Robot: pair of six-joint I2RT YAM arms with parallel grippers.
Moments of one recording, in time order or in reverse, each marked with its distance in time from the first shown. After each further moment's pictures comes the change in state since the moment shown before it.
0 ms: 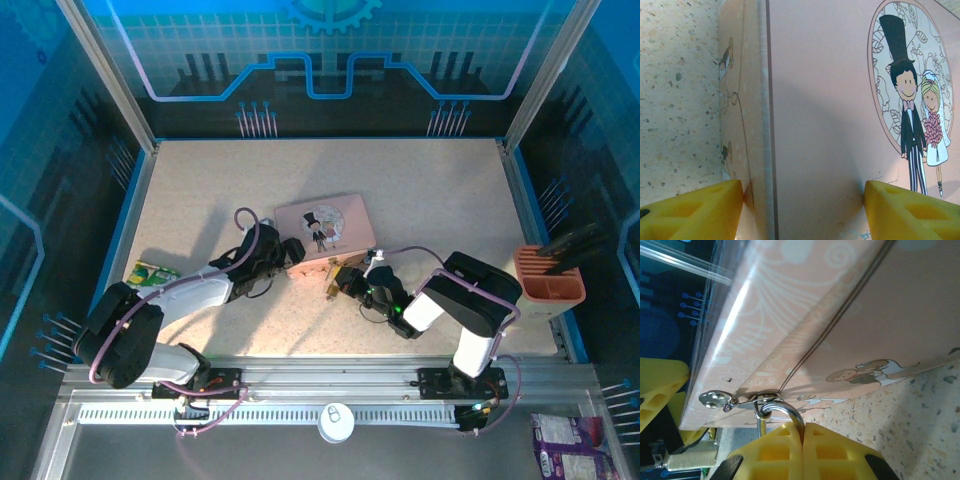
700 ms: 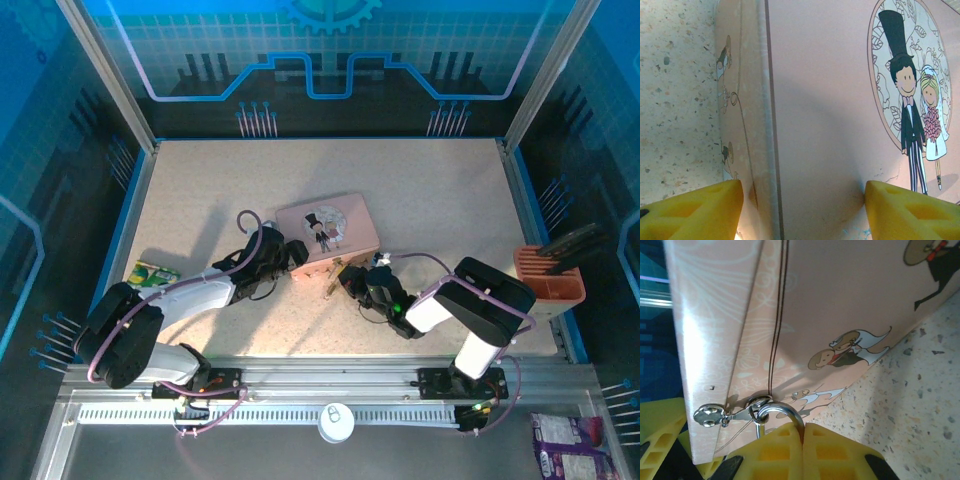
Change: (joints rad) left arm -0.039 0.000 0.000 0.000 -0.028 -0.047; right arm 0.019 -0.086 0.004 -0.144 0.079 0.230
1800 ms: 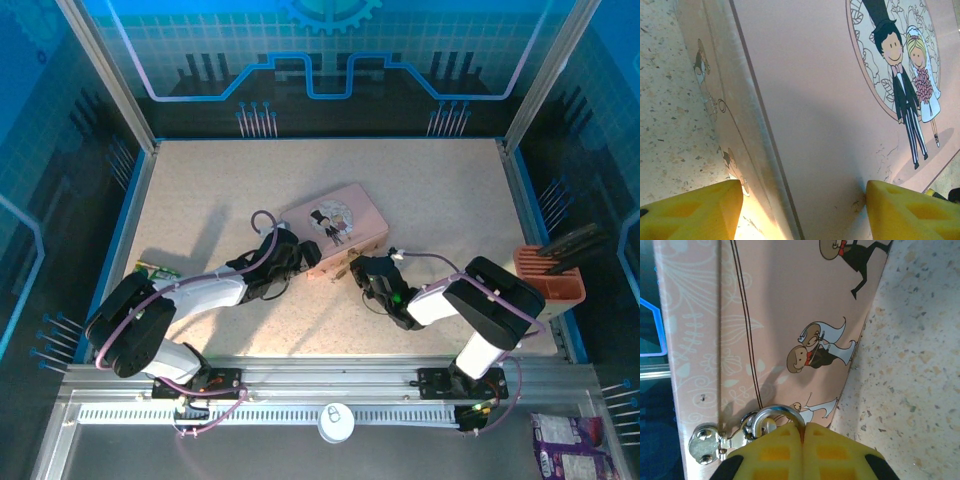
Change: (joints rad) left arm -0.081 0.078 0.046 0.048 -0.036 -0.026; right arm -0.061 -0.047 0.053 -0.172 0.151 0.124
